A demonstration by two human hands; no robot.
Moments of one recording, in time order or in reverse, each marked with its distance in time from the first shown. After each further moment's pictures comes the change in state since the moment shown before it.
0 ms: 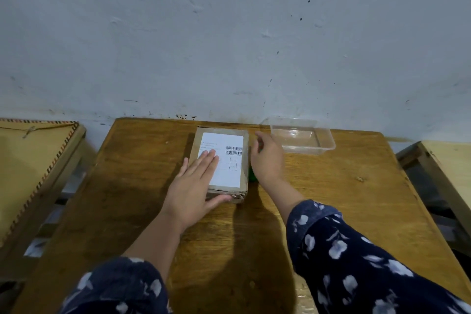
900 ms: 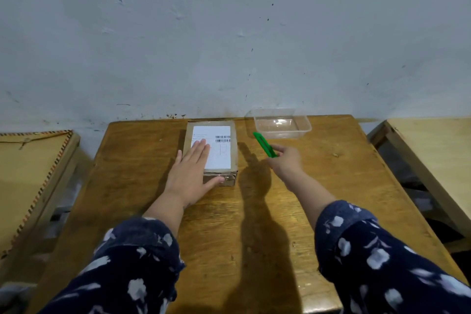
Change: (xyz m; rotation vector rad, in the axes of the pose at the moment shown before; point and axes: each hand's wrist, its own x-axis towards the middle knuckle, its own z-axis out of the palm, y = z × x) left_hand -0.005 0.008 -0.014 -0.005 -0.057 -0.014; right_hand -0.059 0.013 -0.080 0.232 -0.151 0.468
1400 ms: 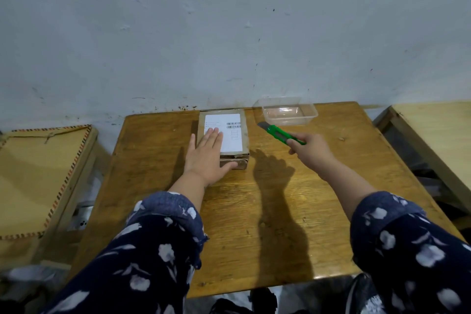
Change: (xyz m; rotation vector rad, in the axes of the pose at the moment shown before) left_hand -0.008 0.009 -0.015 0.096 -0.053 -0.029; right_hand -0.040 0.001 -0.037 -0.237 -0.032 -0.145
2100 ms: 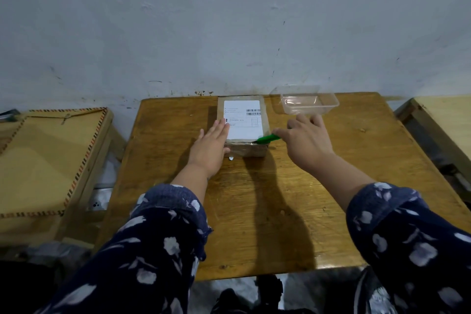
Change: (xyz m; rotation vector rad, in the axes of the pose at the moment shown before) left_hand -0.014 -0.040 0.015 -0.236 0.034 0.048; right_hand -0.022 -0.036 0.044 -1.022 0.127 -0.610
